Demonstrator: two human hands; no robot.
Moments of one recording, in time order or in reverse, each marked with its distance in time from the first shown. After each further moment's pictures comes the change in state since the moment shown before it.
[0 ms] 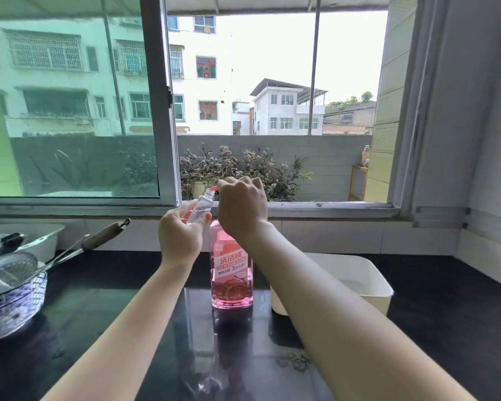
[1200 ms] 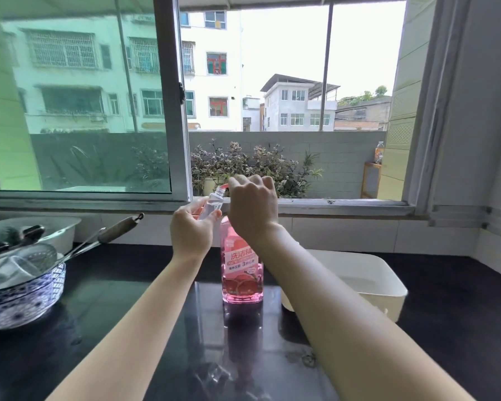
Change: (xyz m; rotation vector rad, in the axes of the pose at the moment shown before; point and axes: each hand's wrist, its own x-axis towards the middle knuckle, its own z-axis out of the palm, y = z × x) left_hand -0.002 0.003 -0.003 0.043 -0.031 -0.022; right_hand -0.003 0.001 0.008 -0.069 0.012 -0.014
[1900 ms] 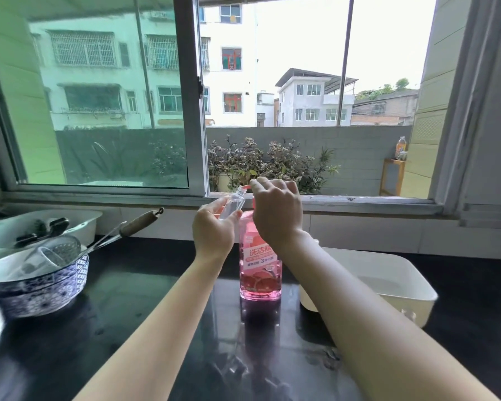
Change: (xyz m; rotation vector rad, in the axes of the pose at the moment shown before) left_hand -0.004 -0.002 0.003 -0.014 0.000 -0.030; right_hand -0.008 0.003 0.016 0.014 0.041 0.031
